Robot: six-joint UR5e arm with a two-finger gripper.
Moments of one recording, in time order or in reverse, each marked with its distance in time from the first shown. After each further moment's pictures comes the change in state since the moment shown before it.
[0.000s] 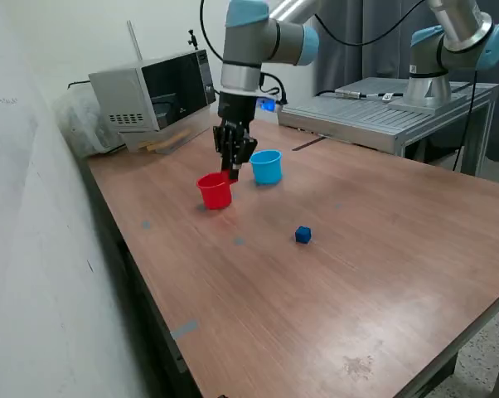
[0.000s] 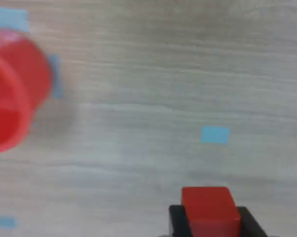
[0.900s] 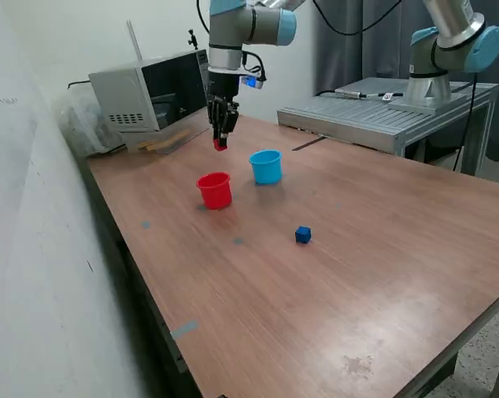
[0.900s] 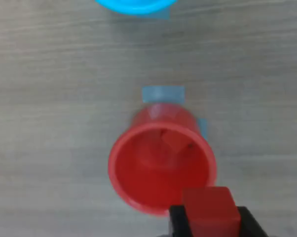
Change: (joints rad) arm -0.180 -0.099 0.130 0.040 -0.001 -0.062
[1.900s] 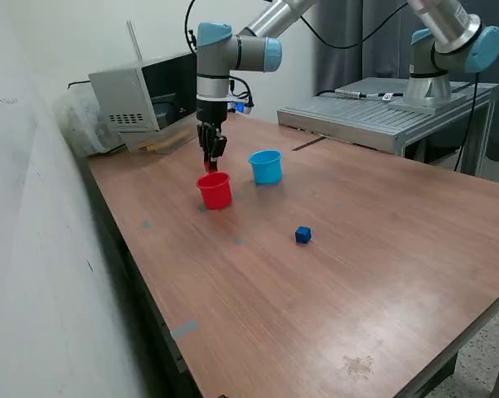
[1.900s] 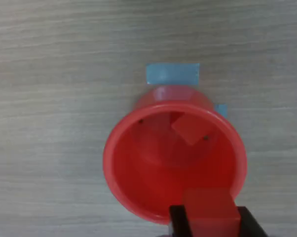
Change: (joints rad) arm -0.006 0.136 -0.111 -0.023 0.006 -0.003
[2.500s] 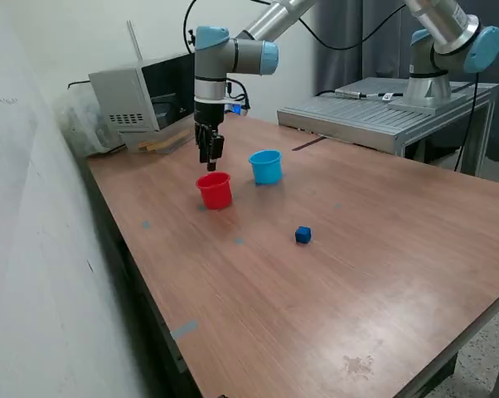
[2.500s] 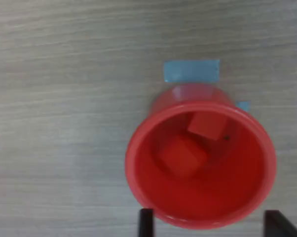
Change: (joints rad) arm -0.020 0.011 -0.003 -0.013 -0.003 -0.001
